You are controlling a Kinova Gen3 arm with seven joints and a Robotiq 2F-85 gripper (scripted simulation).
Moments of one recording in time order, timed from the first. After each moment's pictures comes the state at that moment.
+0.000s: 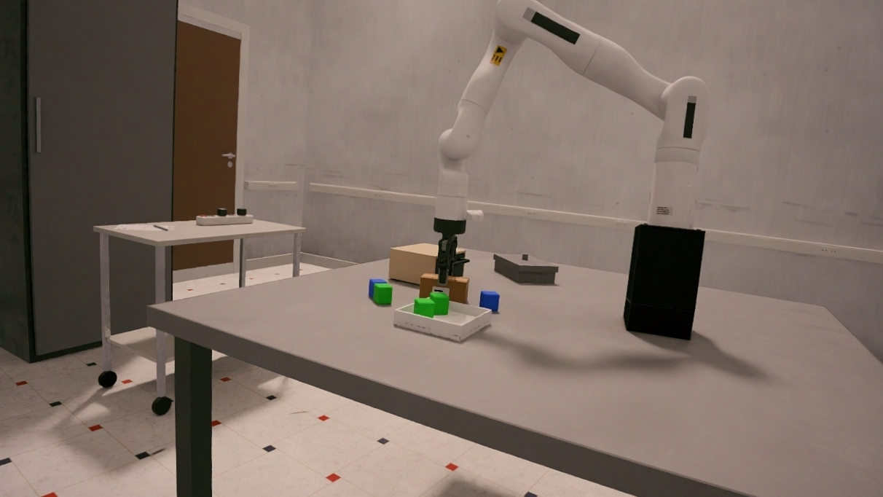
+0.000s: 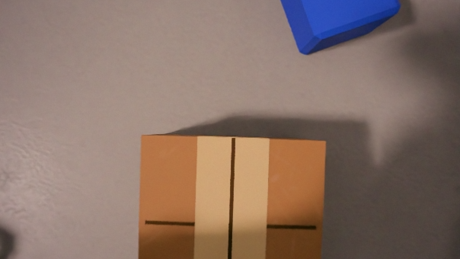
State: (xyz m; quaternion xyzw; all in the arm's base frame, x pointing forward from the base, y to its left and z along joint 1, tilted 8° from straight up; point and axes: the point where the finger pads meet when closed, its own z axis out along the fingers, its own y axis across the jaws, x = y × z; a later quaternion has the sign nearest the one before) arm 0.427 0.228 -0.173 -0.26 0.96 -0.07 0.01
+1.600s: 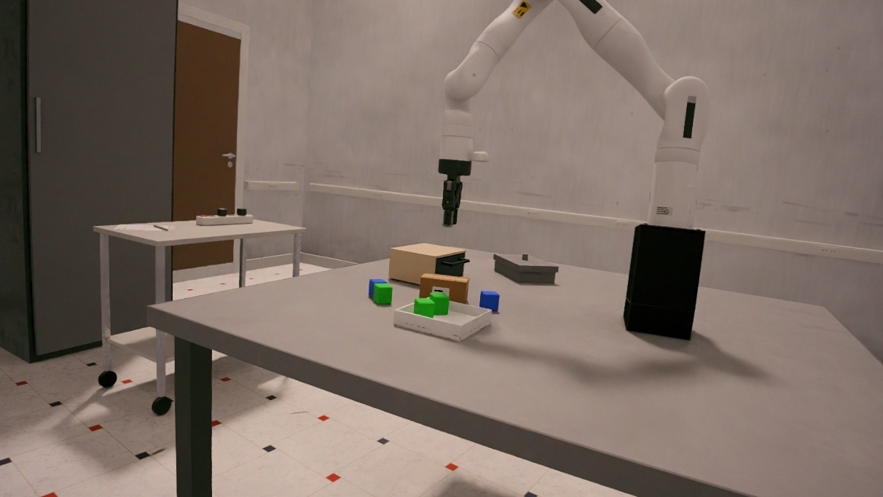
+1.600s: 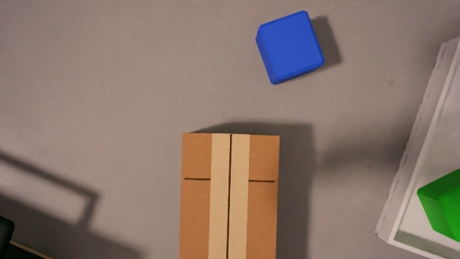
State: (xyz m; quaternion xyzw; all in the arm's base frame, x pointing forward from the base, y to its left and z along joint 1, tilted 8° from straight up) arm 0.420 0.244 -0.041 -0.26 0.96 -0.07 0.01
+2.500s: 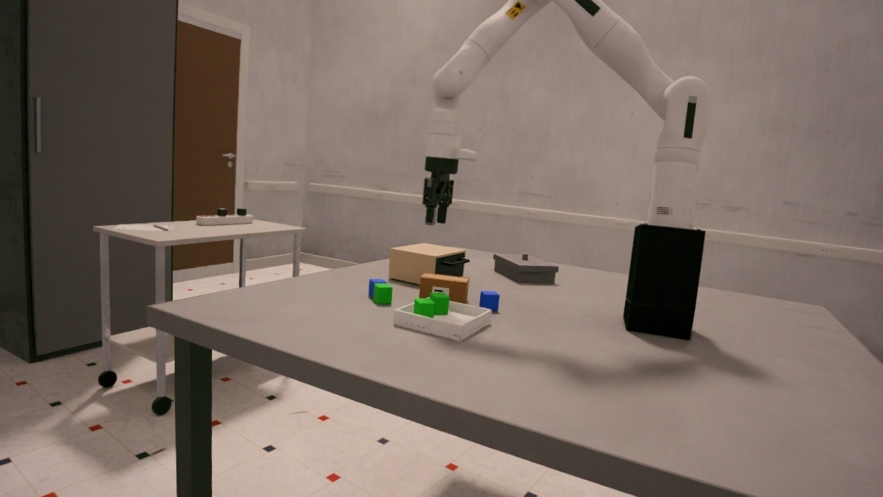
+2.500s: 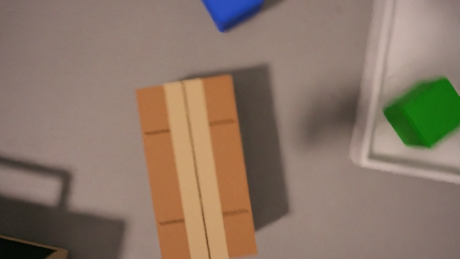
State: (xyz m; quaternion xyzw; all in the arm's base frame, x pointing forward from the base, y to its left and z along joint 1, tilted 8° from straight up) arm 0.441 0.272 -0.042 -0.17 0.98 -0.06 0.02
